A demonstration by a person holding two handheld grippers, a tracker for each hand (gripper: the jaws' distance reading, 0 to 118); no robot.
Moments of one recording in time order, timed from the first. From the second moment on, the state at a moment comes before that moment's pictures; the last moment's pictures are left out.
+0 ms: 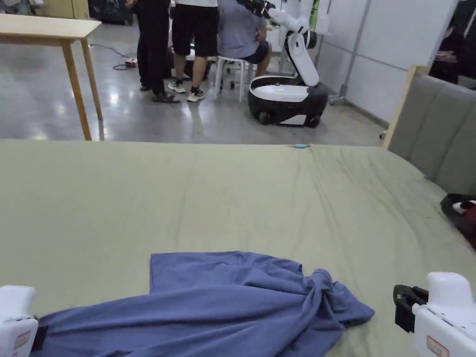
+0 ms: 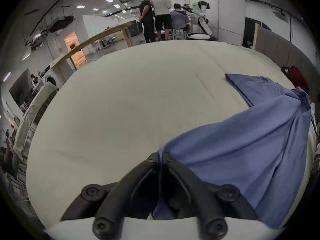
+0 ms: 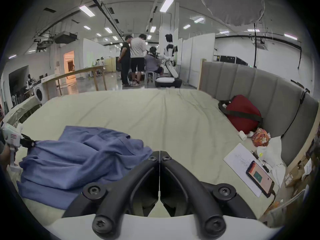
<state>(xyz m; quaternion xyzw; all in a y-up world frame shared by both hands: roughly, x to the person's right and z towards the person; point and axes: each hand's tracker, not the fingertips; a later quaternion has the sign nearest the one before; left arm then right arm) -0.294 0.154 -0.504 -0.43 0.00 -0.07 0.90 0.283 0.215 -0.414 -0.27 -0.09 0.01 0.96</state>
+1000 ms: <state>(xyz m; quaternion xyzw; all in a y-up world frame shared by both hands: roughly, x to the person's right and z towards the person) -0.313 0.287 -0.483 -0.30 0.00 -0.05 0.95 0.284 0.288 -0.489 -0.30 0.02 0.00 0.95</state>
